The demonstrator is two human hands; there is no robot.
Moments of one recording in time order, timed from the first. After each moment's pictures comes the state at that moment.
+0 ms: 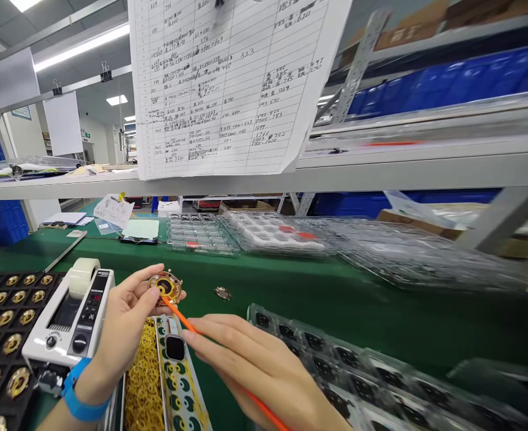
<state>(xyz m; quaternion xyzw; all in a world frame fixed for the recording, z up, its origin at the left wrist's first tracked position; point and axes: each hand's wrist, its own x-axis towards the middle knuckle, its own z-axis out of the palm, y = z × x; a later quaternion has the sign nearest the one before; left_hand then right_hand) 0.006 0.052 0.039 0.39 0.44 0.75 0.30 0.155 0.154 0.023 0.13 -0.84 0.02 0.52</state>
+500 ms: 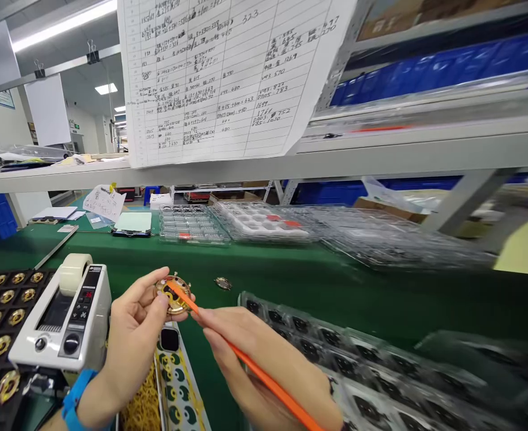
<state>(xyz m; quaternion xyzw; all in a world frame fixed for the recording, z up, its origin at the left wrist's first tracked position) 0.023 0.058 0.022 0.39 0.42 0.77 0.29 0.148 0.135 0.015 0.00 -0.77 0.12 0.62</state>
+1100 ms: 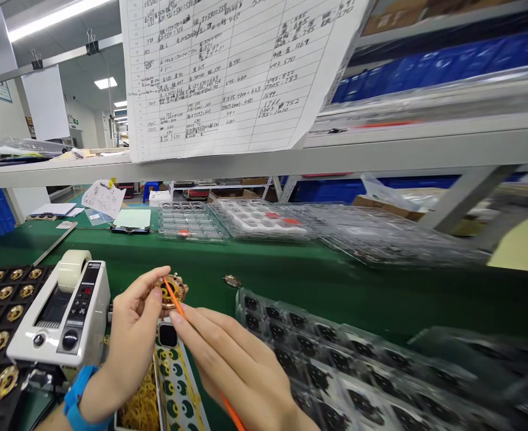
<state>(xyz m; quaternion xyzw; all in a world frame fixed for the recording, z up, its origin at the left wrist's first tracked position) 0.022 0.061 0.025 0.37 0.50 0.74 0.25 0.140 0.142 0.004 0.06 -0.82 -0.11 0.56</state>
